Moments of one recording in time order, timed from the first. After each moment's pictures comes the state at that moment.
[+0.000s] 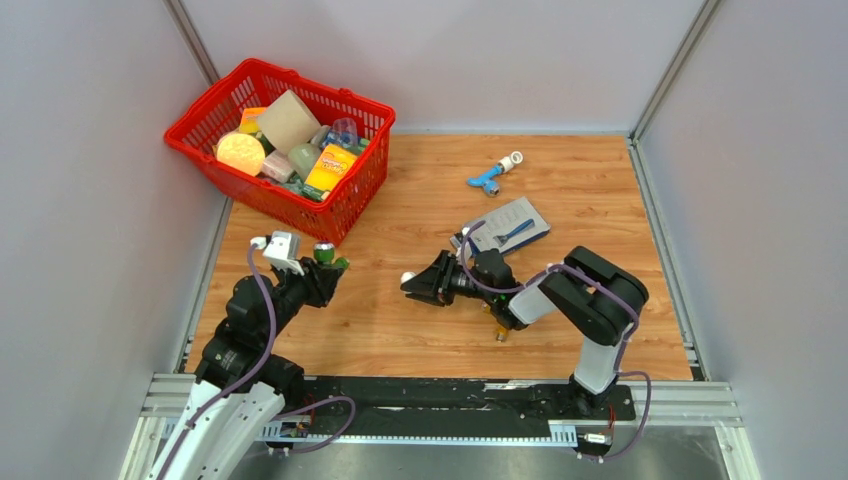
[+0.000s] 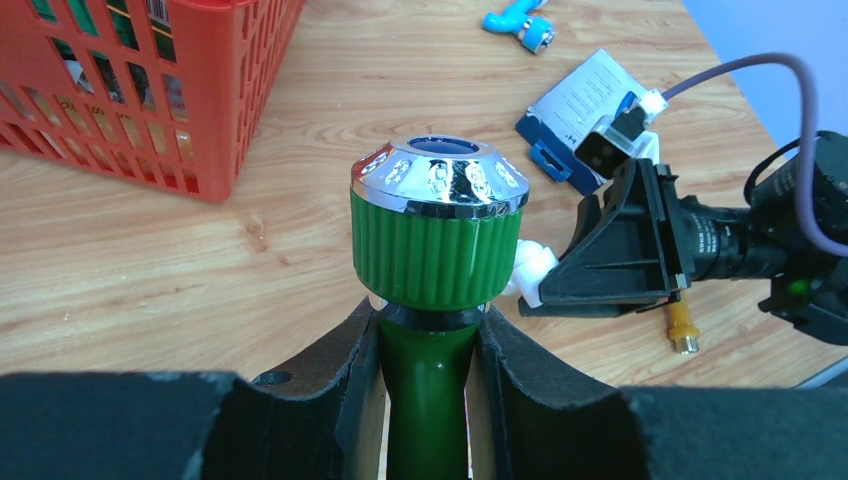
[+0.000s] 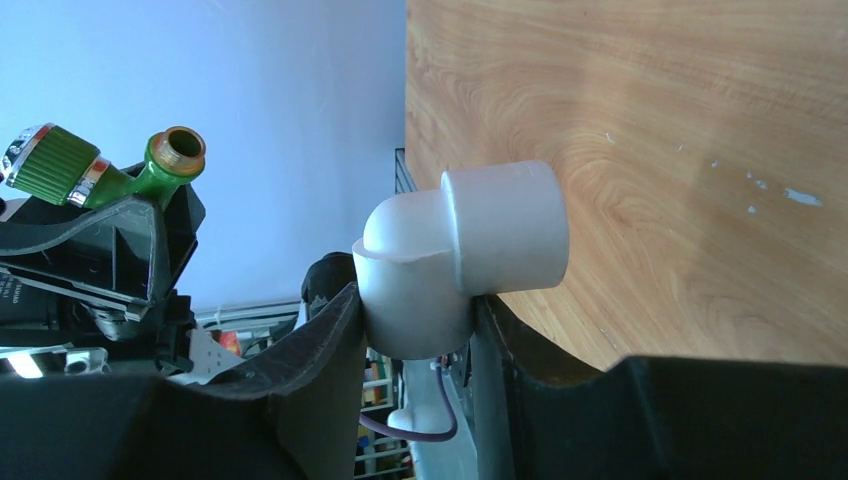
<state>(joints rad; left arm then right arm) -0.41 0.32 0.53 -0.44 0.04 -0.35 0.77 1.78 0.52 1.07 -0.47 1.36</state>
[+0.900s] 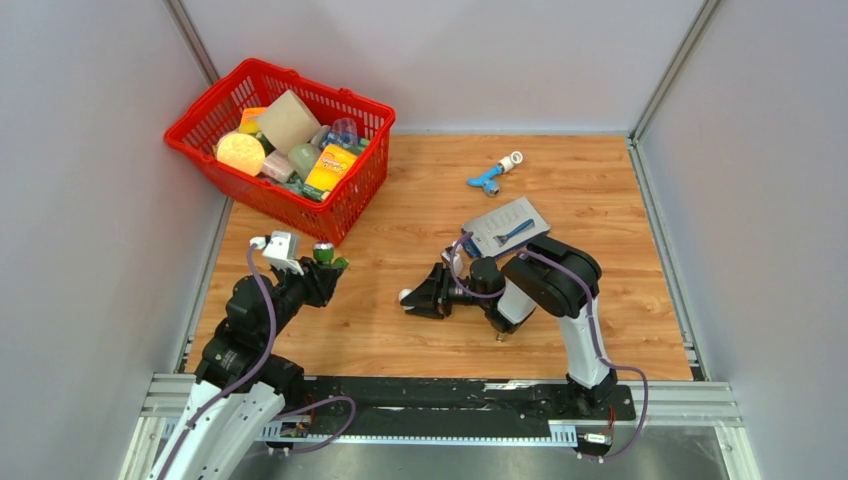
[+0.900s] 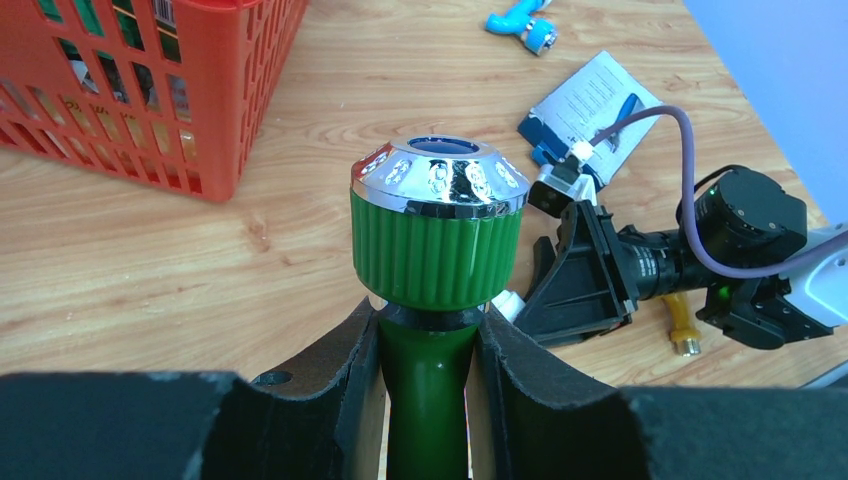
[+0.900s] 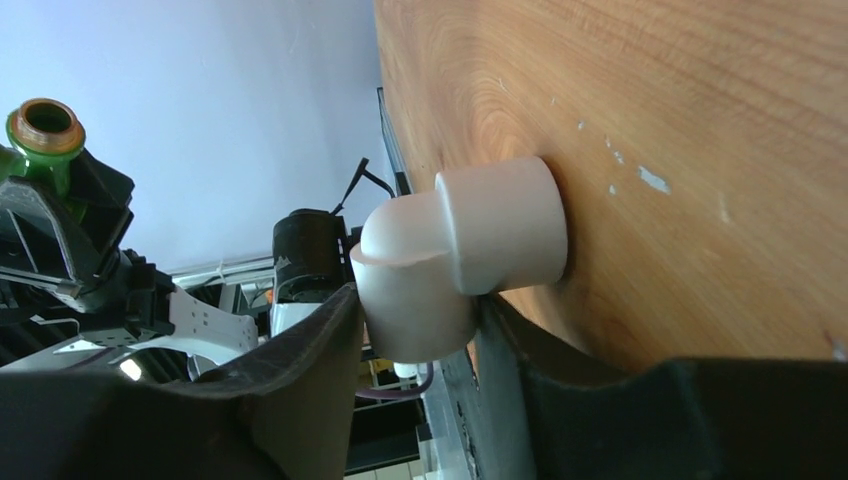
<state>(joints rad) -0.40 0.32 0.53 -0.44 0.04 -0.35 0.75 2.10 0.56 1.34 -0.64 1.45</state>
